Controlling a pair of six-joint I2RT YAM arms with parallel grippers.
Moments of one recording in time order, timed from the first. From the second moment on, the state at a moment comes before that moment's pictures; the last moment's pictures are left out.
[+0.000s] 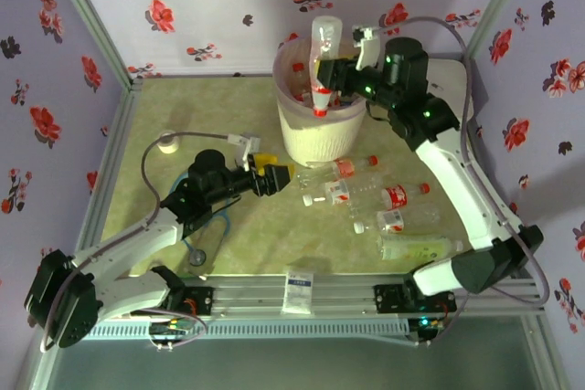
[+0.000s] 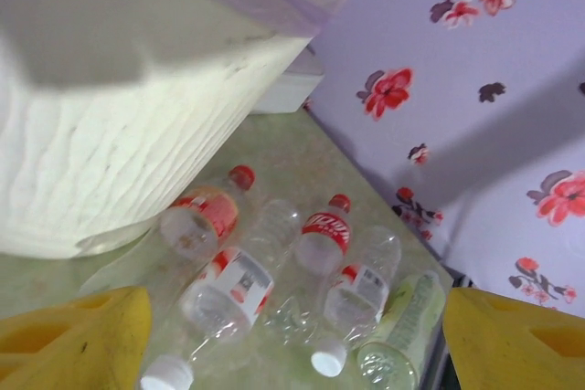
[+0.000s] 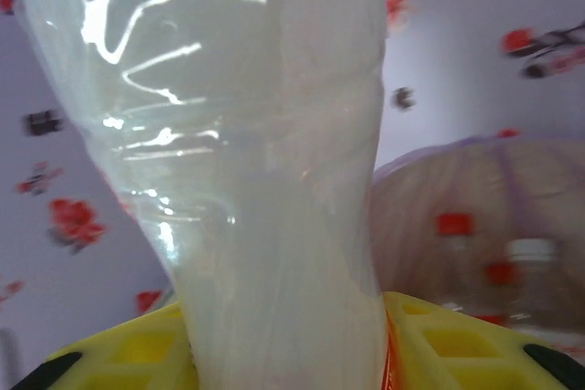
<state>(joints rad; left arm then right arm) -0.72 1.09 0.65 0.24 0.32 -0.56 0.46 1.45 1.70 -0.45 -0.27 0.31</state>
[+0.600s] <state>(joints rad) -0.74 1.09 0.65 0.05 0.22 -0.52 0.44 1.97 2.11 -0.91 0.05 0.13</state>
